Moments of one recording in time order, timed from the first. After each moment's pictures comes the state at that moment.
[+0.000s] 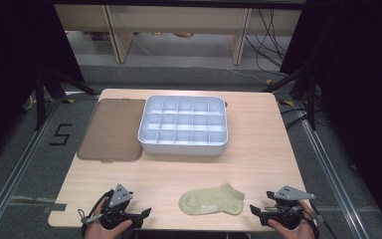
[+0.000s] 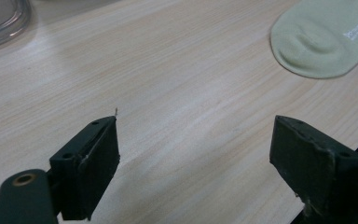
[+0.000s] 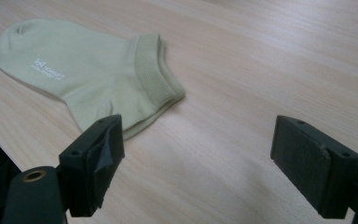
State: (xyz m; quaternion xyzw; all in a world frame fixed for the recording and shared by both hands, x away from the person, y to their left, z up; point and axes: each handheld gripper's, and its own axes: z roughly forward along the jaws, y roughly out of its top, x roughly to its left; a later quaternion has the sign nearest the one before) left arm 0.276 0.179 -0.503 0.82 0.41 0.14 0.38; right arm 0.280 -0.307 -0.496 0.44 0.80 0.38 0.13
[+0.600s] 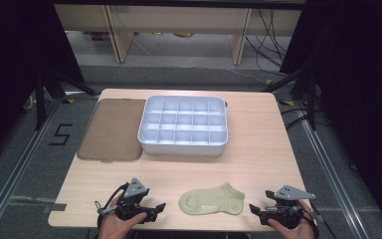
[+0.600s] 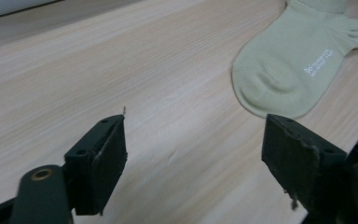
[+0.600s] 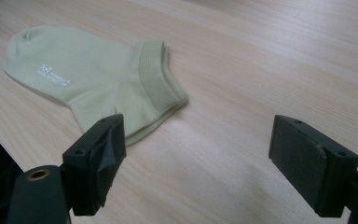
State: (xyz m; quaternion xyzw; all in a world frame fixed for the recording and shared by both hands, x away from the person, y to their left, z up) left arm 0.301 0.136 -0.500 0.82 0.40 0.09 0.40; right arm 0.281 -0.306 -0.495 0.43 0.80 0.40 0.13
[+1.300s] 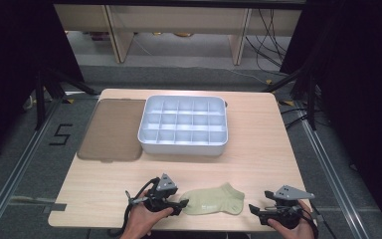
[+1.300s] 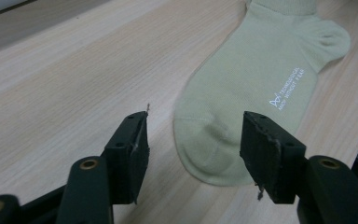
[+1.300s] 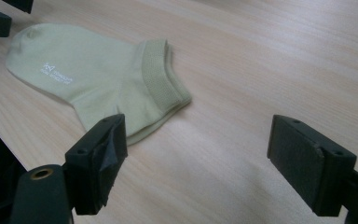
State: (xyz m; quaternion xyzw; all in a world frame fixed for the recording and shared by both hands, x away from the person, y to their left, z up) left arm 0.317 0.070 -0.506 0.84 0.36 0.07 0.40; right arm 0.280 -0.303 -0.495 0.44 0.80 0.40 0.12
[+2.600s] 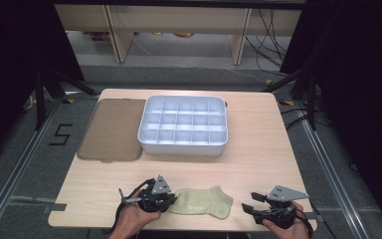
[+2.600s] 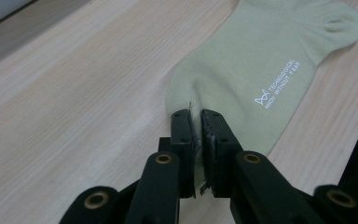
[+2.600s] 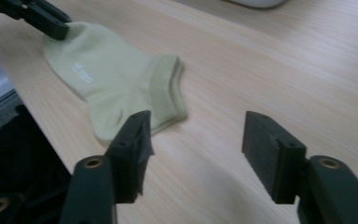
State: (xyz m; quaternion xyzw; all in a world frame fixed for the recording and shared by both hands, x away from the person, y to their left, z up) left arm 0.313 0.097 -0.497 0.88 0.31 0.10 0.35; right arm 0.279 -0.282 -0.487 0.38 0.81 0.43 0.10
